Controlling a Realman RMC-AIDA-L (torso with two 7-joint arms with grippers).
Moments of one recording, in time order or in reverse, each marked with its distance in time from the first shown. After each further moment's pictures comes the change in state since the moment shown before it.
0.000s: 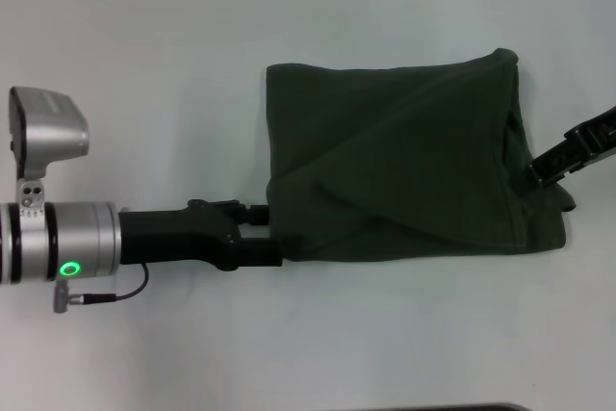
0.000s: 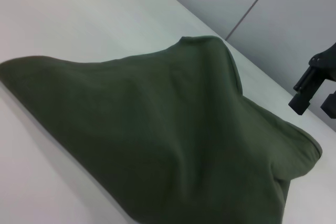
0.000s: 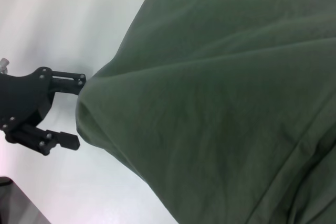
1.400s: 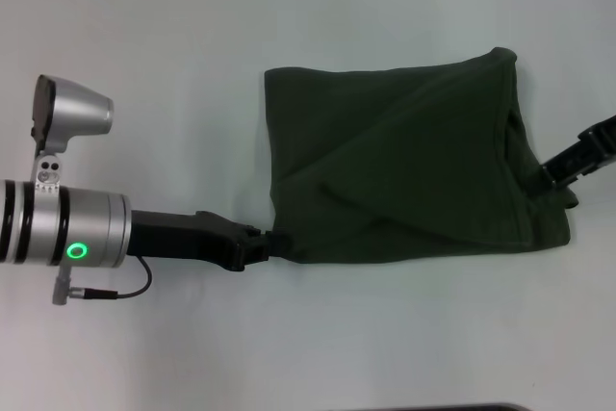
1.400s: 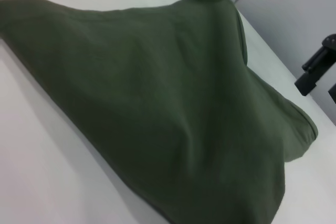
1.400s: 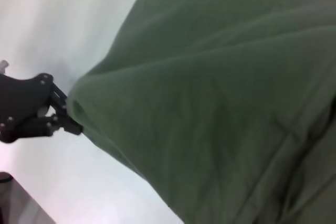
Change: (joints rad) left arm -0.052 0.019 0.086 0.030 0.050 0.022 -0.260; right arm -0.007 -0.024 -0.002 0.013 0.004 -0.014 0.001
